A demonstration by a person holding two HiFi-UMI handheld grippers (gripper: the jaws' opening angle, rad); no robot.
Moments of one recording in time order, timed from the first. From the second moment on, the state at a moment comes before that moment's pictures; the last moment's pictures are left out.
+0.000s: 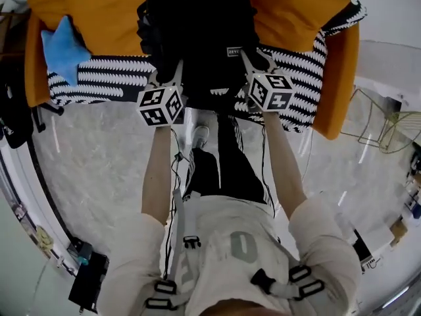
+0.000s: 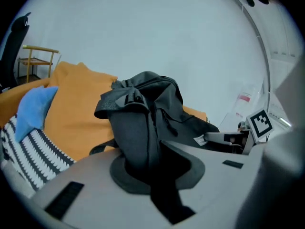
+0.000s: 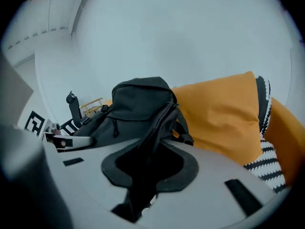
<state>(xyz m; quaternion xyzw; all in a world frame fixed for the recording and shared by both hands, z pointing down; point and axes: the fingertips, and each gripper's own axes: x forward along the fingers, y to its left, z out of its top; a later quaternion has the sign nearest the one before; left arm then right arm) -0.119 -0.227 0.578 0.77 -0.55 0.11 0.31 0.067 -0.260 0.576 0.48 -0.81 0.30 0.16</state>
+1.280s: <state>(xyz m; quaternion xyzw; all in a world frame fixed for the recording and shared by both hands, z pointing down) -0.150 -0.073 0.158 0.81 -0.59 0.00 -0.03 0.036 -0.091 0.154 0.51 -0.86 0.02 -0.04</state>
